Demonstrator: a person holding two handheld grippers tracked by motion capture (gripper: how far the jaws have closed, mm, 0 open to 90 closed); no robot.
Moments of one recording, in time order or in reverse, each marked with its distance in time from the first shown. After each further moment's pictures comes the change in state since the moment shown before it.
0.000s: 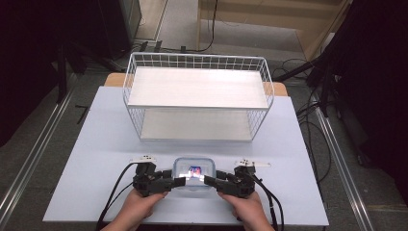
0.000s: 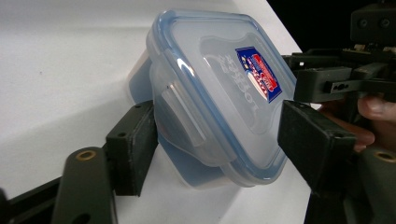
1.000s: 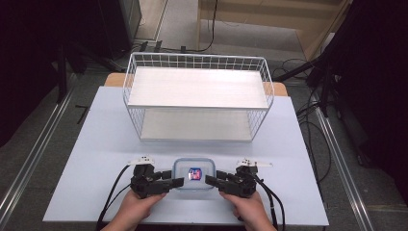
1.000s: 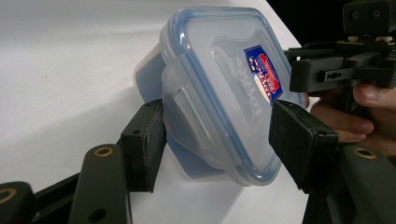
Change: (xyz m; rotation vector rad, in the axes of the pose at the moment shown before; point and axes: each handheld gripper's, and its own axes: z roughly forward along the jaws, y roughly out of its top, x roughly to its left) left arm -0.006 -0.002 -0.006 -0.004 0.018 0.060; right arm -0.003 0.000 -0.002 -0.007 0.030 0.015
